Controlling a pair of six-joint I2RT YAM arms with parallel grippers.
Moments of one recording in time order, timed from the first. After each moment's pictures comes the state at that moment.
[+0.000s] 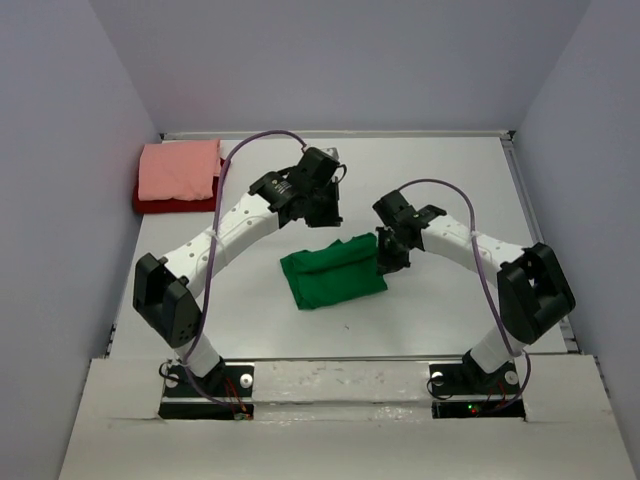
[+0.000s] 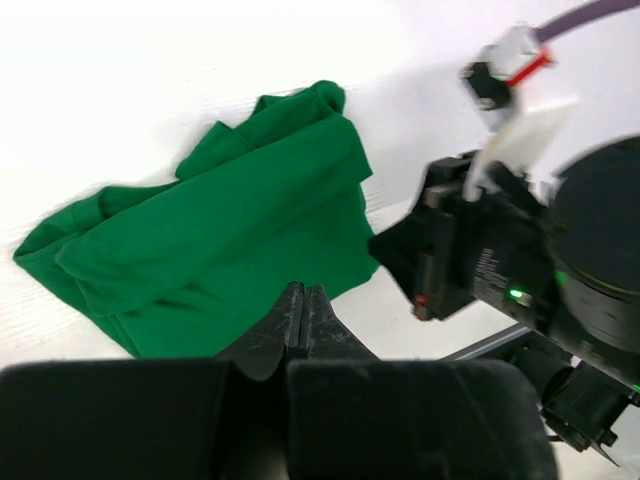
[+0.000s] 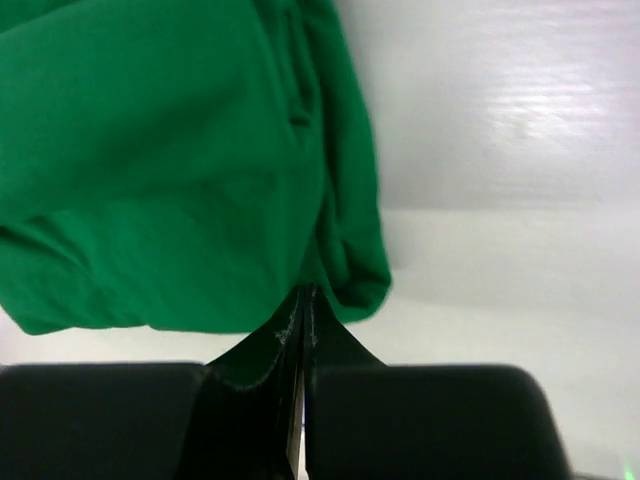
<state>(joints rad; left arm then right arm) -0.75 1.64 1.59 -0.80 -0.01 -0.66 0.57 1.64 1.11 -0.70 -0.04 0.67</state>
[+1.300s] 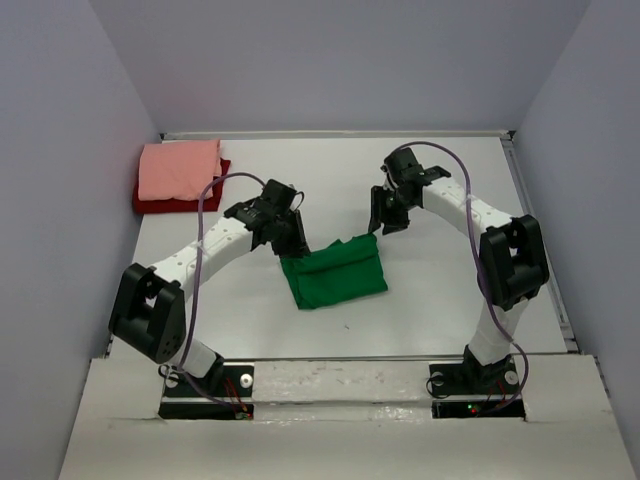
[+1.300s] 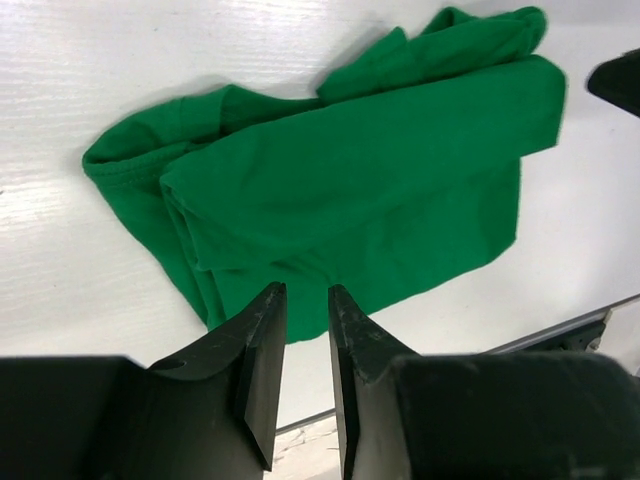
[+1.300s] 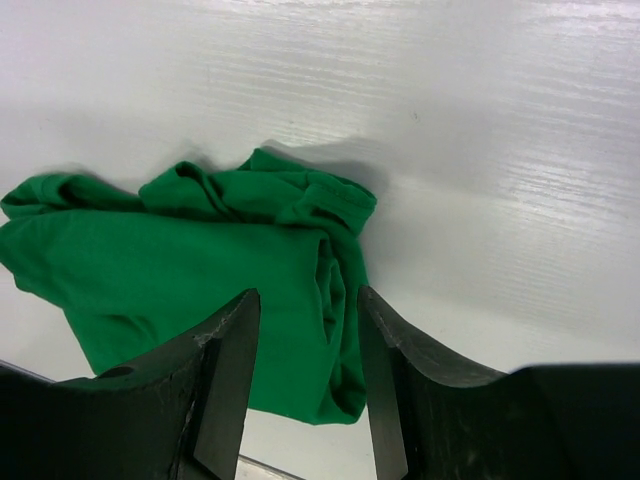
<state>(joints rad) -0.55 1.48 1.11 -0.62 0.14 -0.71 0.40 1.85 1.47 -0.75 -0.20 0.41</state>
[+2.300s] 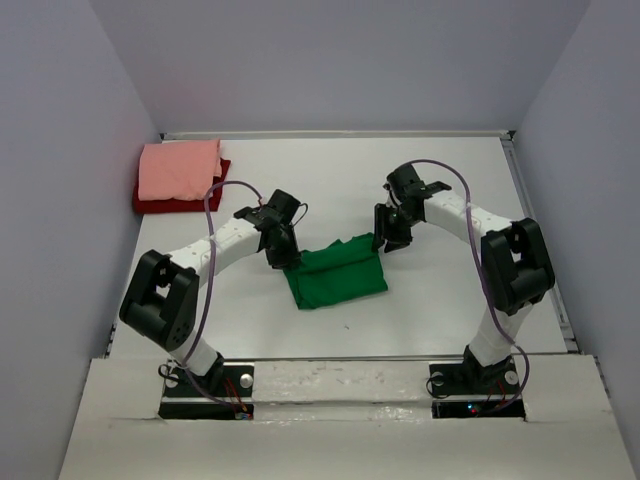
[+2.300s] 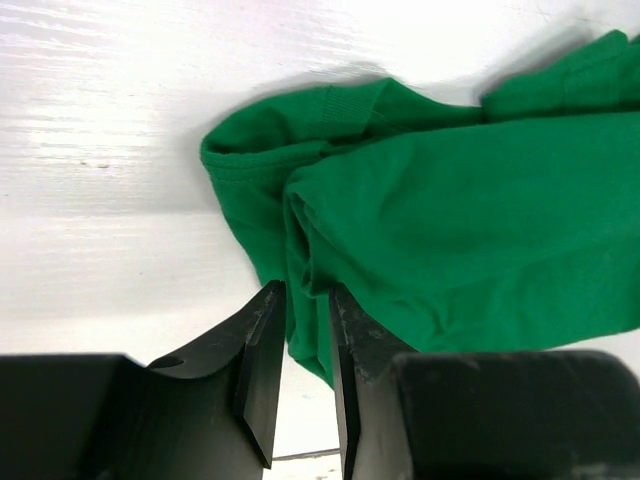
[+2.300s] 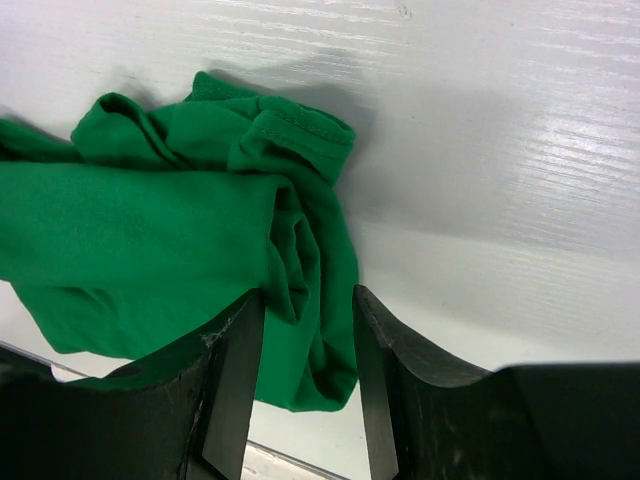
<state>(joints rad) -0.55 1.57 1.05 -0.66 0.00 -0.73 0.40 1.80 1.30 -0.69 -0.24 0.42</state>
